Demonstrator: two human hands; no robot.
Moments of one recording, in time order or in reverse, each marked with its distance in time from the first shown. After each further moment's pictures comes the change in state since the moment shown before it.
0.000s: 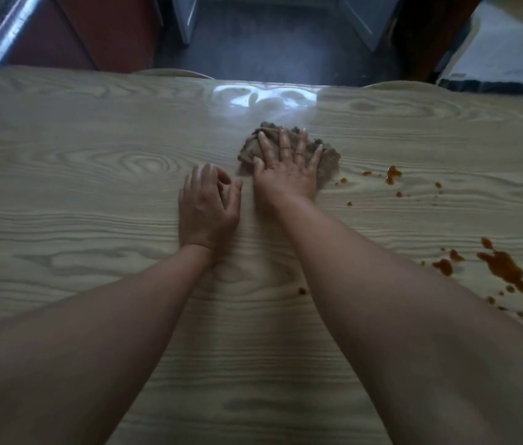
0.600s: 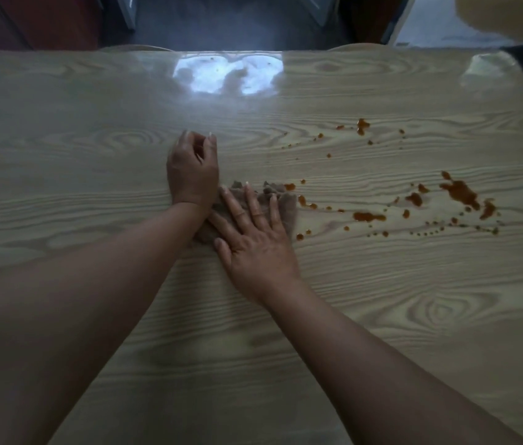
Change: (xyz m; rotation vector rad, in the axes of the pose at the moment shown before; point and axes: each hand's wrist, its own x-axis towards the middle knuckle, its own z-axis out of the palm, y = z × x) left_hand 0.005 -0.005 -0.010 -0.338 -0.017 -0.154; right_hand -0.176 -0.021 0.054 0.021 0.111 -0.290
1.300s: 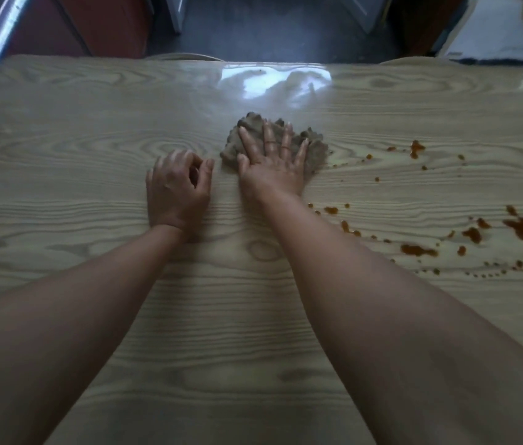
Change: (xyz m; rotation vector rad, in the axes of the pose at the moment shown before) left_hand 0.019 -0.047 -0.060 0.460 -0.027 0.197; right_hand 0.156 0.001 -0.027 0.043 -0.139 0.277
